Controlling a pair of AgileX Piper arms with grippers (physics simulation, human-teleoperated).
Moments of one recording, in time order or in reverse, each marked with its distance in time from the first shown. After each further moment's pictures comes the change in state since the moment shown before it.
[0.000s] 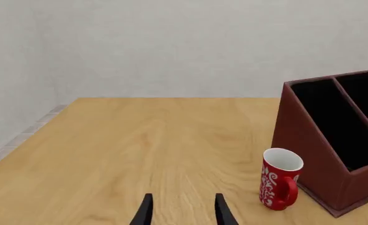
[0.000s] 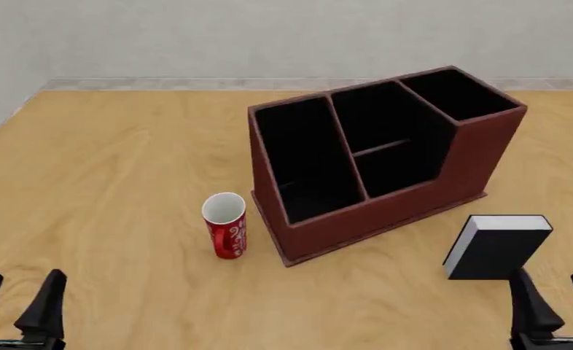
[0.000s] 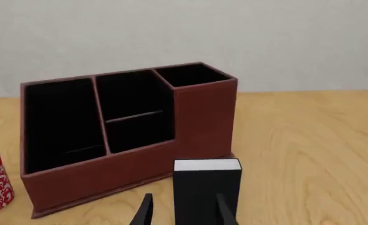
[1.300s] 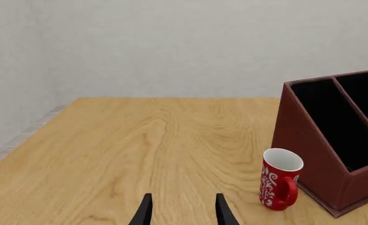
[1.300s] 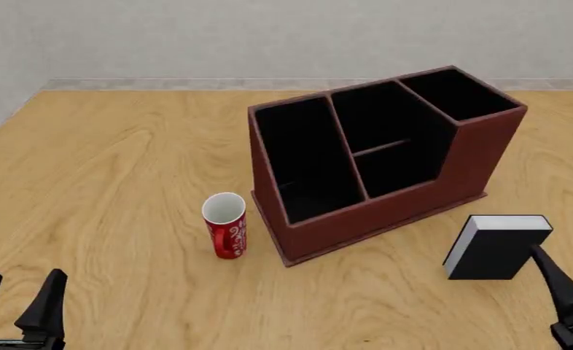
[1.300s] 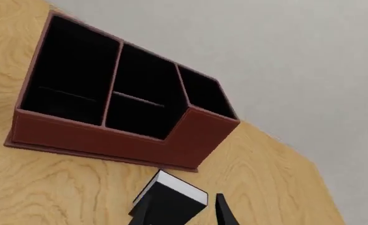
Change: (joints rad) left arm 0.000 0.005 -0.003 -0.001 0.000; right arm 0.096 0.199 -0.463 0.436 -0.554
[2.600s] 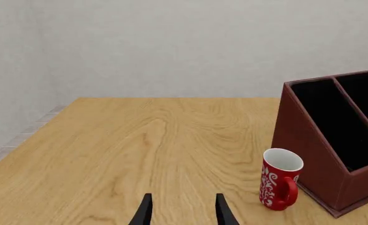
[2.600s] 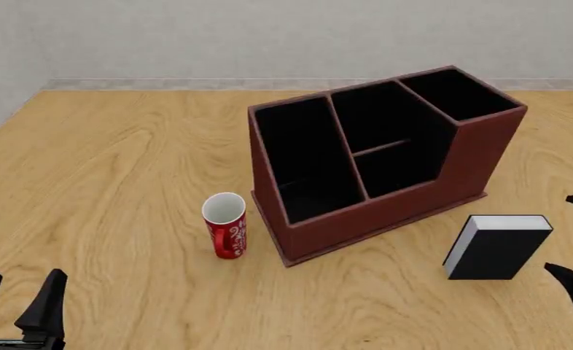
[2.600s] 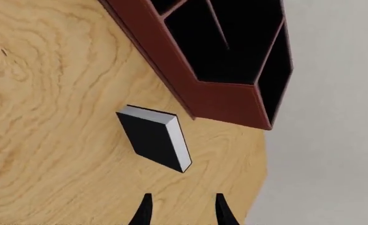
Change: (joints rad) left arm 0.000 0.000 0.000 0.000 0.000; right arm -0.103 0.410 -0.359 0.501 -0.792
